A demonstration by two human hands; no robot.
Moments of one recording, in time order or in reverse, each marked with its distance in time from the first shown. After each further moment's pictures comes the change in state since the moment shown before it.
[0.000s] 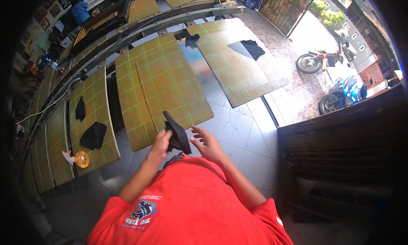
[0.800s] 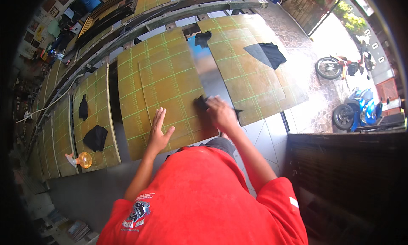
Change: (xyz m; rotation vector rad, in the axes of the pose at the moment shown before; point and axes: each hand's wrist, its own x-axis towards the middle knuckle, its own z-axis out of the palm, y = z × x) left_hand 0.072 0.052 -0.012 1.254 0.236 0.581; right_hand 0.188 0.071 -0.093 -0.806 0.078 -0.397
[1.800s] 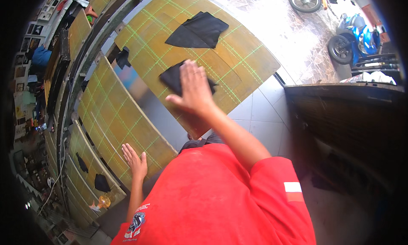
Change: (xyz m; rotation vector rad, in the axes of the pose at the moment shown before) left_hand 0.032 0.016 0.047 0.671 -0.263 -0.307; right_hand 0.044 0.138 -0.065 -0.302 0.171 0.307
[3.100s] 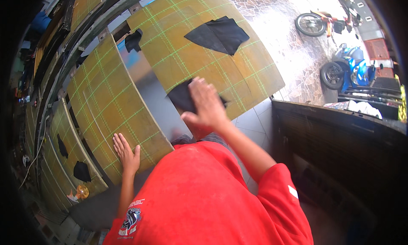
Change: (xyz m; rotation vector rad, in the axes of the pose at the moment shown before) left_hand -0.002 -0.001 -0.002 -0.054 0.068 0.011; right_hand -0.037 -0.002 -0.016 0.118 -0.242 -0.235
